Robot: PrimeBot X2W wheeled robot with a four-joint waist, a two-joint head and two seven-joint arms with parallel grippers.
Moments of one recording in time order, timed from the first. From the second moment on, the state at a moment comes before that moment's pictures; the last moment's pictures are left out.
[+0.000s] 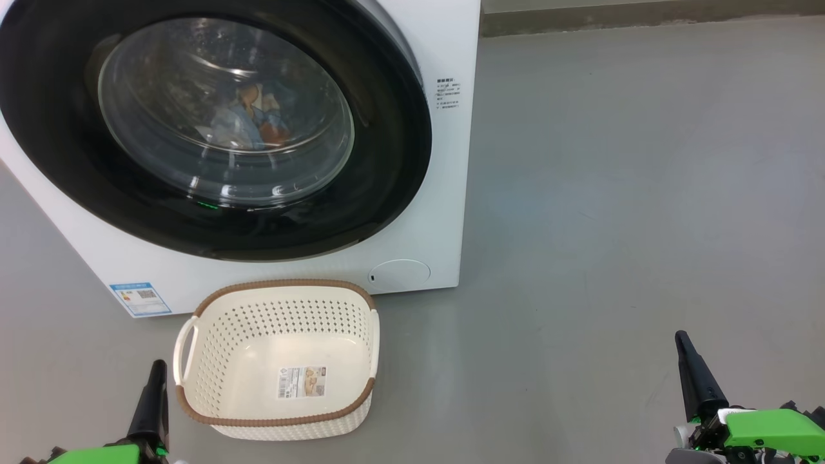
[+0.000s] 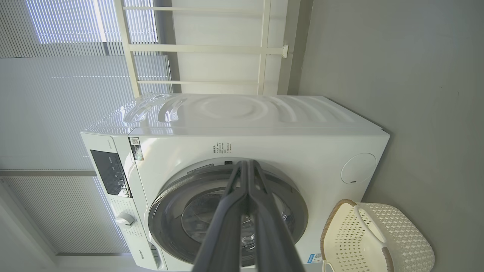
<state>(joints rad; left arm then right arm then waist) -0.07 0.03 0.08 0.26 -1.61 -0.12 0.11 -0.07 -0.05 -0.14 0.27 1.61 0.13 0.10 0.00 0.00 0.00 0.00</state>
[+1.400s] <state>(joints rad) -0.07 0.03 0.08 0.26 -1.61 -0.12 0.11 -0.07 -0.05 -0.14 0.27 1.61 0.13 0.10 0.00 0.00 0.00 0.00</state>
